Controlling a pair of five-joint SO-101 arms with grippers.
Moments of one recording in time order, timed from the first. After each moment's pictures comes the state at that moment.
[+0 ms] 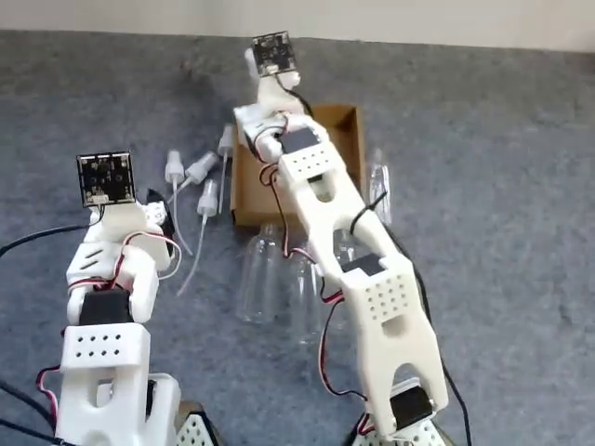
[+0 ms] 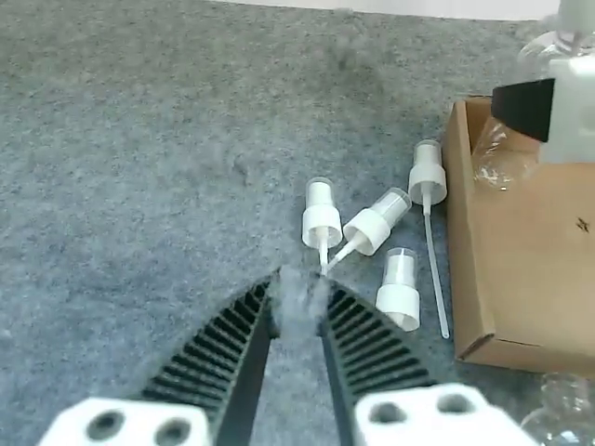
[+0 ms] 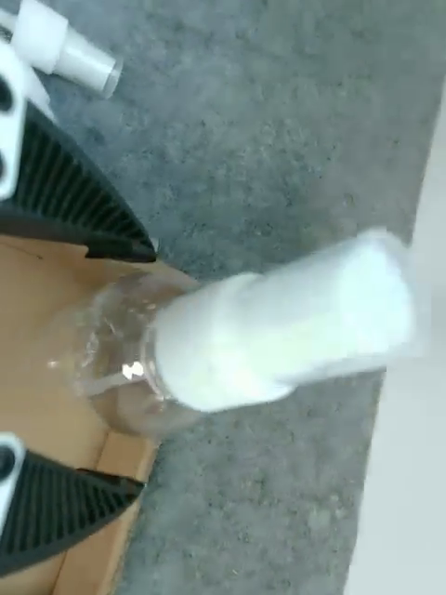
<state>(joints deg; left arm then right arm) -11.1 -58.8 68.5 28.6 6.3 -27.3 44.7 -37.3 30.9 -4.9</state>
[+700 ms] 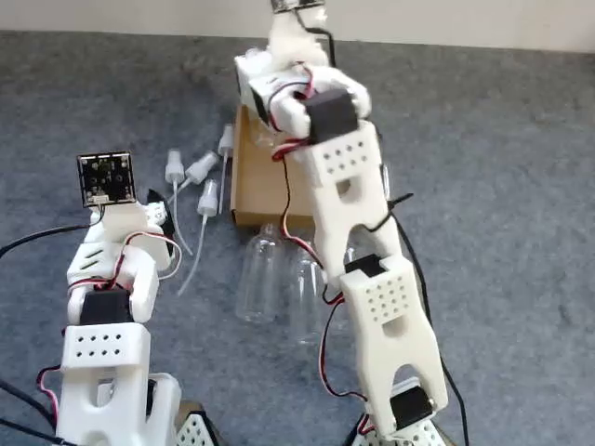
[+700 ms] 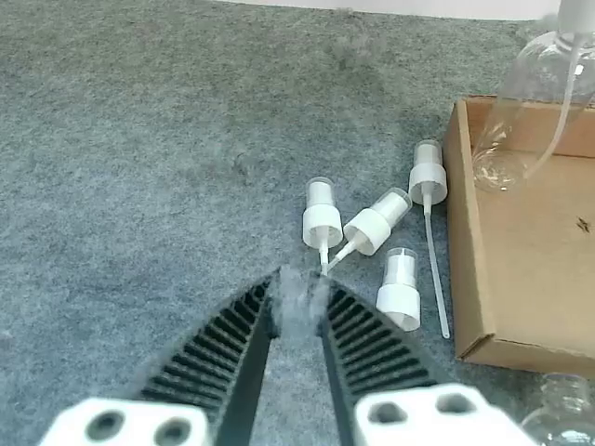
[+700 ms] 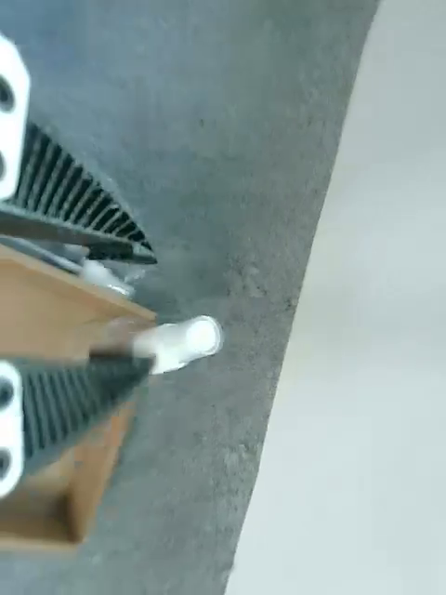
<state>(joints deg) -11.1 -58.8 68.5 28.6 6.3 -27.4 44.6 -92.4 85.3 -4.8</state>
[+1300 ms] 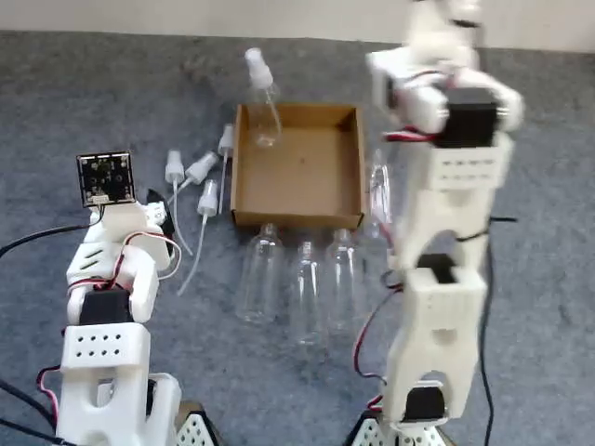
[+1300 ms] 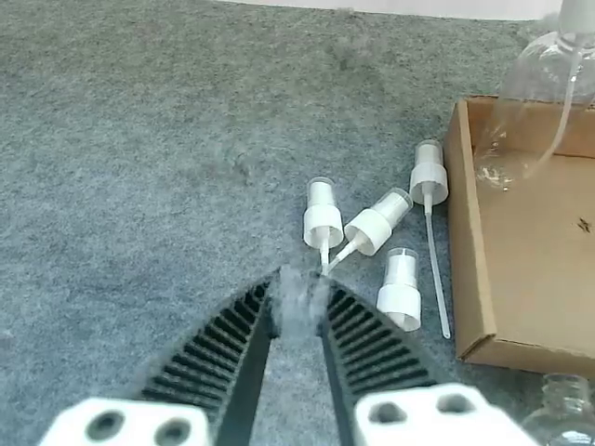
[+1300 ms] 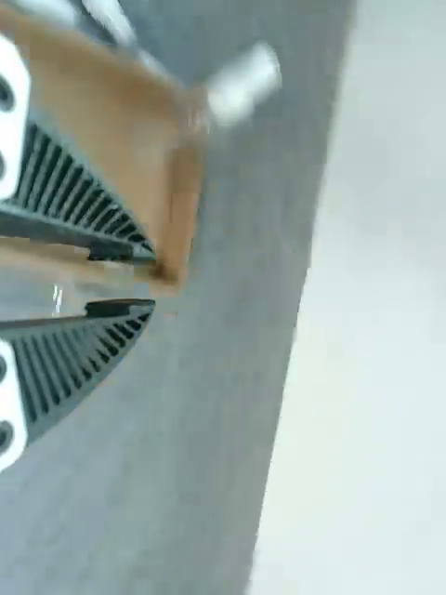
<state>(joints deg) -11.2 -58.8 68.5 28.6 6.3 -3.5 31.1 -90.9 100.1 7.0</state>
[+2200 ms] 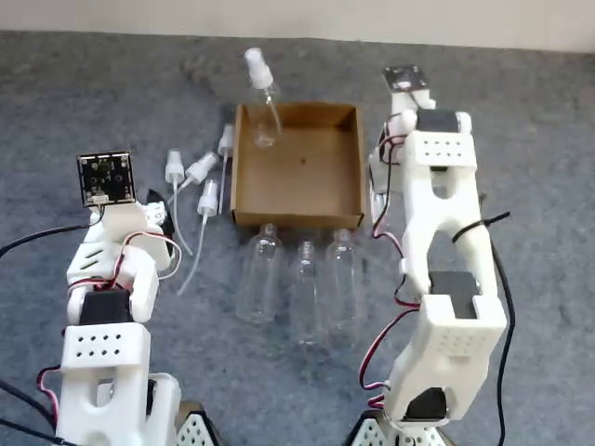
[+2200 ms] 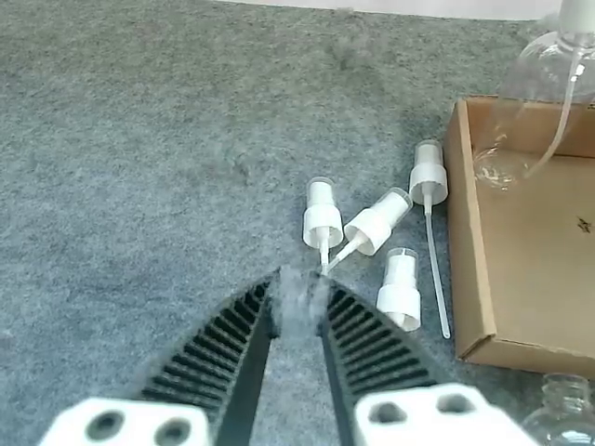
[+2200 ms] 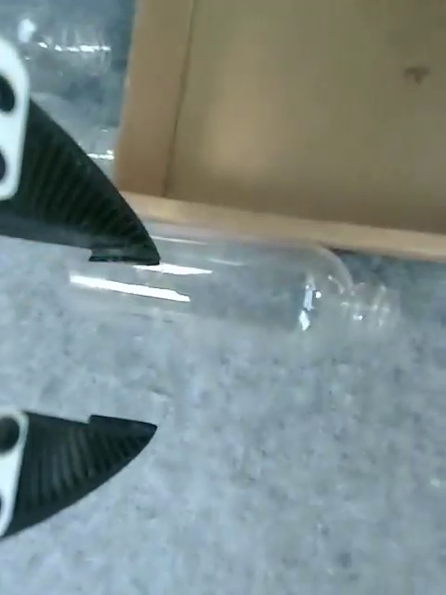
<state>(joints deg) -11.2 -58.8 68.5 28.6 6.3 -3.4 19.6 -14.6 76.5 10.9</state>
